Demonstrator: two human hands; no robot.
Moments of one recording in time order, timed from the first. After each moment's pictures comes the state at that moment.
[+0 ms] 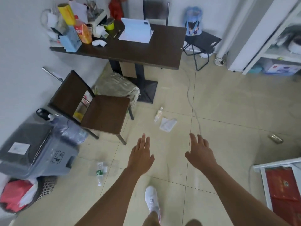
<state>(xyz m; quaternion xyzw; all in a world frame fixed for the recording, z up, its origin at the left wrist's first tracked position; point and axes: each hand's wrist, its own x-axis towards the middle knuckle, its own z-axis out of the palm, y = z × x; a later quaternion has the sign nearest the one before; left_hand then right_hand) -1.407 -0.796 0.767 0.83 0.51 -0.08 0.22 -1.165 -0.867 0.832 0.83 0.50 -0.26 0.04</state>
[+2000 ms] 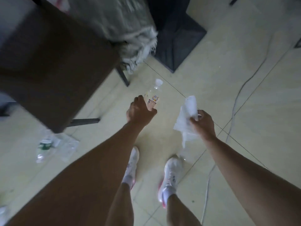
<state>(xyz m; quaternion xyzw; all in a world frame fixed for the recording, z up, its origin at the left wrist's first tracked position) -1.232 -0.314 0.293 0.50 0.80 0.02 0.34 -0.984 -0.321 0.295 0.78 0.44 -0.42 -0.09</state>
